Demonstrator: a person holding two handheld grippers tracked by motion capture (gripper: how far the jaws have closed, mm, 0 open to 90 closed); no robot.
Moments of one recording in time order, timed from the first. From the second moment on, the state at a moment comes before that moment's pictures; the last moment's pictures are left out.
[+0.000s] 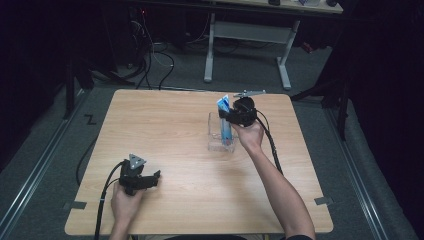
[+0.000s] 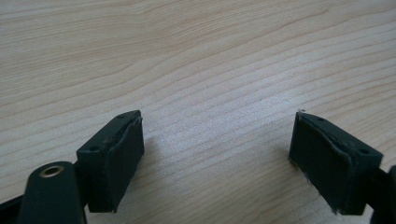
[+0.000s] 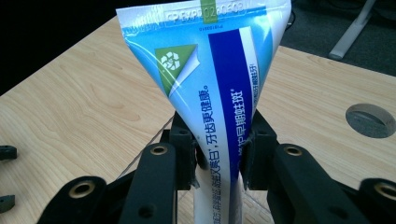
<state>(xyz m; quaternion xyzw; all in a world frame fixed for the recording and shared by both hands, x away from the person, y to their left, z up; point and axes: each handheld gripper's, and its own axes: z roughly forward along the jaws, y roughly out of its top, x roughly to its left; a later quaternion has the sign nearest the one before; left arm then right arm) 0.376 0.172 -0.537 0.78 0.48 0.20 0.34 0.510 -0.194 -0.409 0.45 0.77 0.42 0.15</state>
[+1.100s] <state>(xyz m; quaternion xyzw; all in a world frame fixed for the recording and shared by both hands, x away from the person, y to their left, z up) 0.376 0.172 -0.537 0.78 0.48 0.20 0.34 0.500 -0.211 -0.413 0.46 0.77 0.41 0.16</state>
